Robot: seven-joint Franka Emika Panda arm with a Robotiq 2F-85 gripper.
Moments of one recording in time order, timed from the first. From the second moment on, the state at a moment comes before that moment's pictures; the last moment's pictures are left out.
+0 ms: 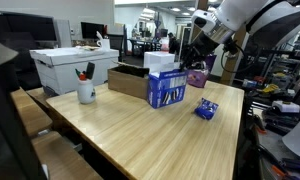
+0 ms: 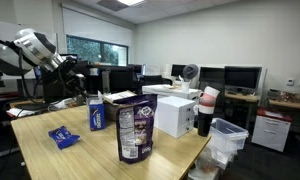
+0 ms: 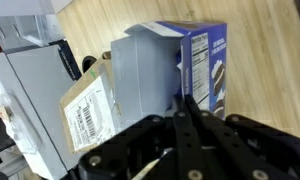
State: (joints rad) arm 0.01 -0.30 0.14 -2.72 -1.14 2.82 0.15
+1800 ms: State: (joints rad) arm 0.18 -0.20 0.21 -2.77 -1.74 2.43 0.95
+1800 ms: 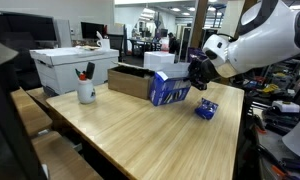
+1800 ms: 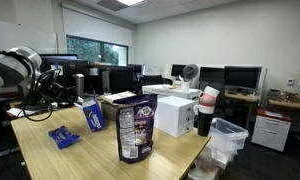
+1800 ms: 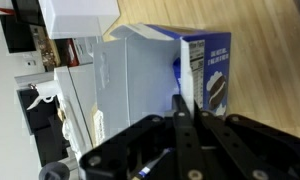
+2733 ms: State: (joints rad) arm 0.24 -0.15 0.21 -2.76 -1.67 2.24 1.09
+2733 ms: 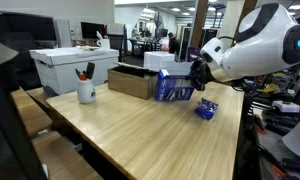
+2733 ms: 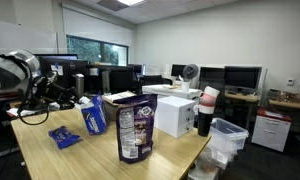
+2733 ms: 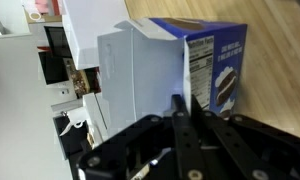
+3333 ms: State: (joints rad) arm 0.24 -0.19 0.19 -2.70 -1.63 2.23 1.08
